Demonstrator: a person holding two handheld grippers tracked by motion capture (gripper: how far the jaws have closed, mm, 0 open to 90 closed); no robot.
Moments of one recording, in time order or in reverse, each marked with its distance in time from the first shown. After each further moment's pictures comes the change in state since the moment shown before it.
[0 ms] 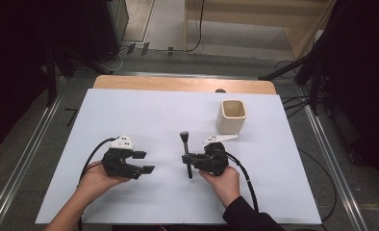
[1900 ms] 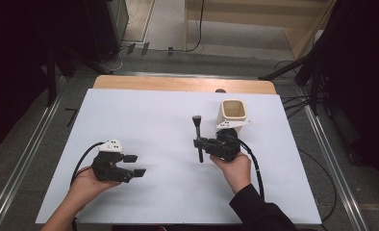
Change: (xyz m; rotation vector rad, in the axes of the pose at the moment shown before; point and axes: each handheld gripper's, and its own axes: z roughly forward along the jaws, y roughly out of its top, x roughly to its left) left arm 0.008 -0.019 -0.013 -0.004 0.000 -0.056; right arm -0.019 0.032 -0.033 -0.064 -0.098 -0.038
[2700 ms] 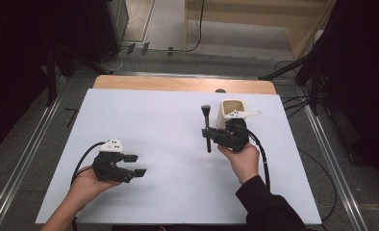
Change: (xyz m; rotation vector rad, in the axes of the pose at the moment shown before) left arm -0.002 0.002 0.000 -0.001 0.001 0.011; right arm -0.015 0.021 -0.020 -0.026 -0.059 0.003
